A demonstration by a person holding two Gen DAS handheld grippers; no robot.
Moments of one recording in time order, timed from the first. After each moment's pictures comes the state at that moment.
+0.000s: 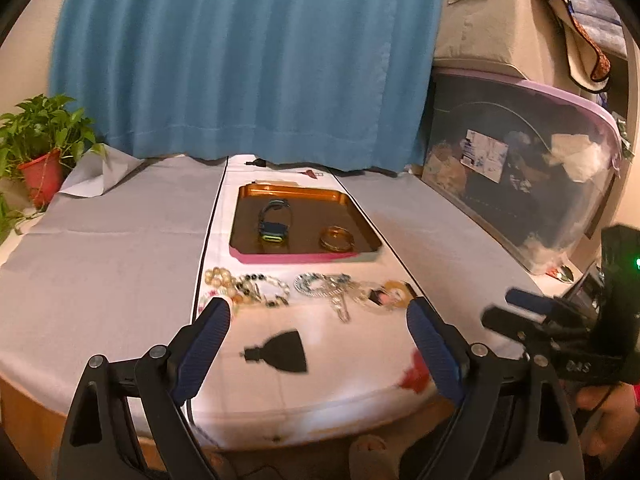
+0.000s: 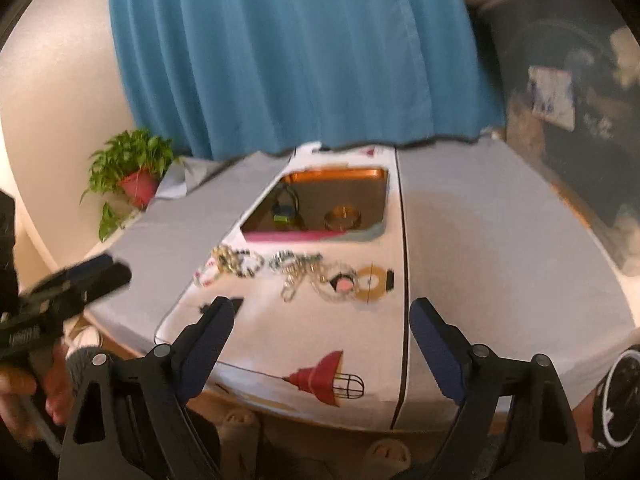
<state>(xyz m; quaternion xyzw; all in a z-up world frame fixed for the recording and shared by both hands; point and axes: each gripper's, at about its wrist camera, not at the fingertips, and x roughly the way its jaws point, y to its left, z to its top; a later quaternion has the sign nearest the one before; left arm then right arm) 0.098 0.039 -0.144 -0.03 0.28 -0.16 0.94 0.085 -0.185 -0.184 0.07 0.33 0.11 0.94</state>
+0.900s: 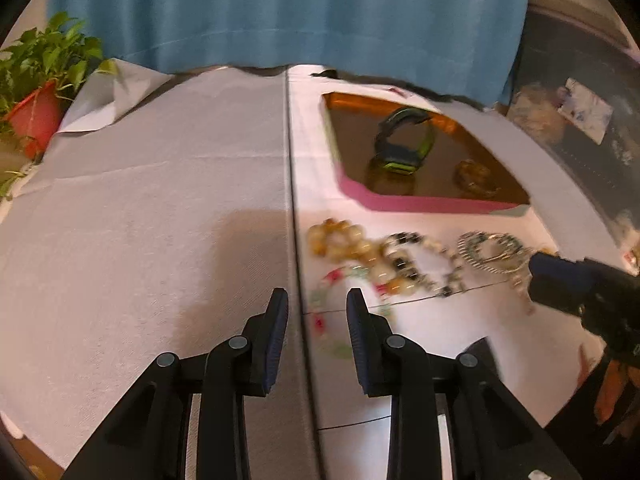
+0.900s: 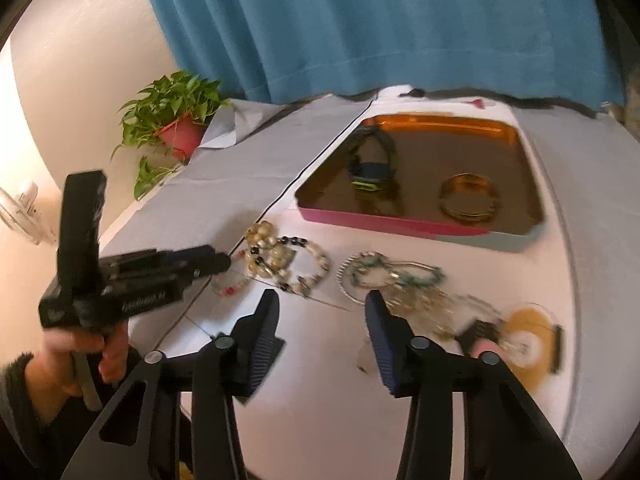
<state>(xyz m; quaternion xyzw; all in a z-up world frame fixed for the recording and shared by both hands) 0.232 0.108 -0.240 0.00 0.42 -0.09 0.90 0.227 -0.090 -0.258 0.06 0.39 0.25 0.89</state>
